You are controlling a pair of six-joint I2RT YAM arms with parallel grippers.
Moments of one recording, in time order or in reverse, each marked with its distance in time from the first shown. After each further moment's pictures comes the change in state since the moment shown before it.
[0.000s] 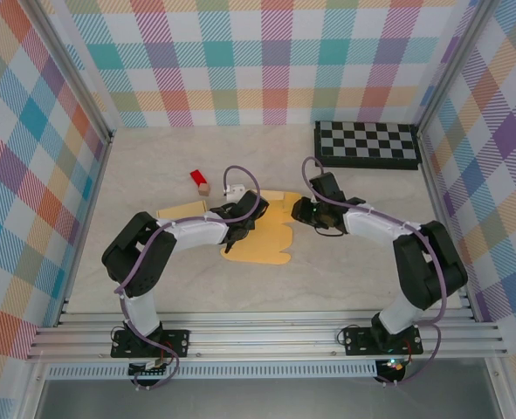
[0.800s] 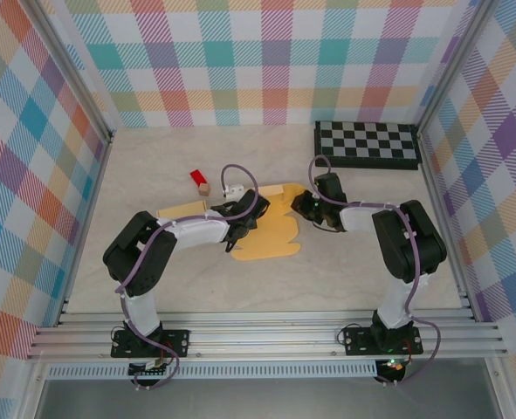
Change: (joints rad) left arm 0.000 0.009 0.023 -0.036 0.052 -0.093; right arm -0.078 0.204 -0.024 0.378 -0.179 0.169
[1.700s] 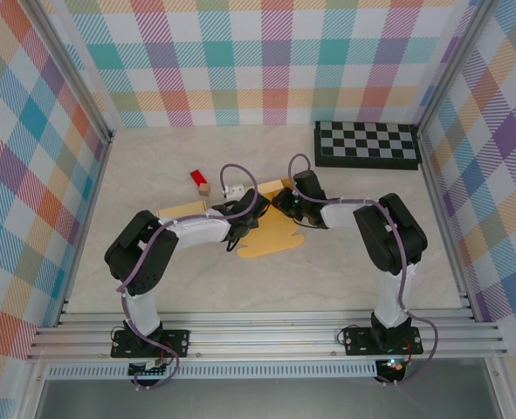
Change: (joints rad) left arm 0.000 0.013 0.012 0.003 0.027 -0.046; right arm 0.122 0.121 0.133 0.026 0.059 0.083
